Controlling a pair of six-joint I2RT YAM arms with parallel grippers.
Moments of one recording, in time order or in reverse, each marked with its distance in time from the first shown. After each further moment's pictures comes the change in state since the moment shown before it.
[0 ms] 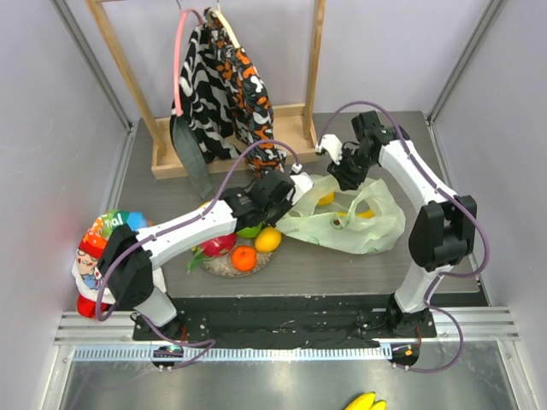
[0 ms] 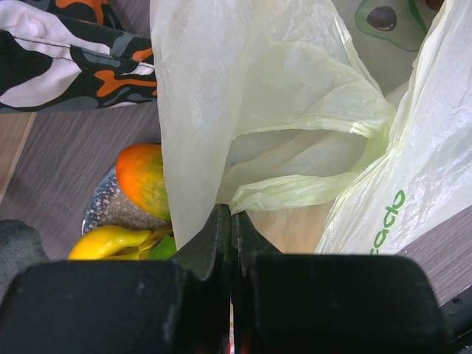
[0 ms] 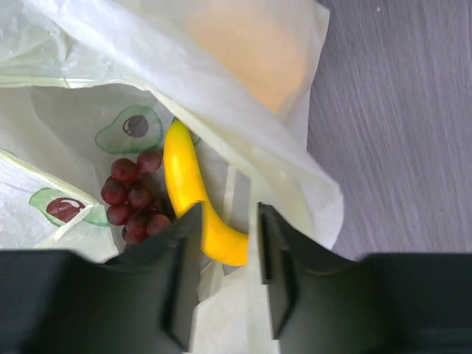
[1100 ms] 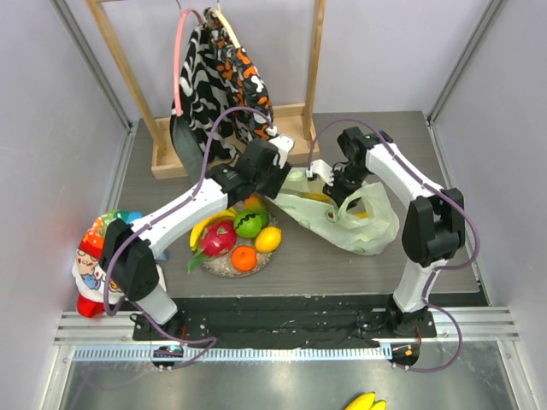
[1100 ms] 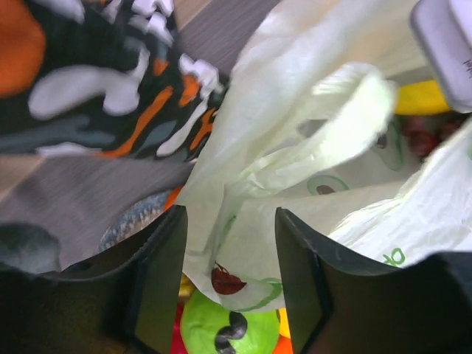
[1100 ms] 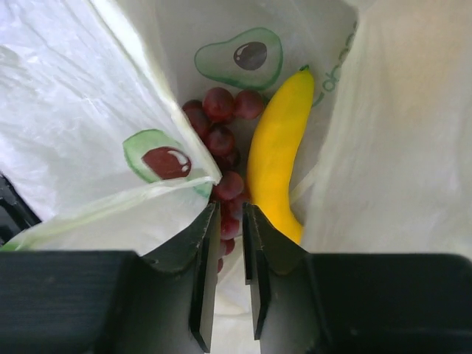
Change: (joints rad) left arm 0.162 0.043 0.138 0.037 0.003 -0.194; right arm 0.073 0.096 0.017 -0.226 -0.014 -0.158
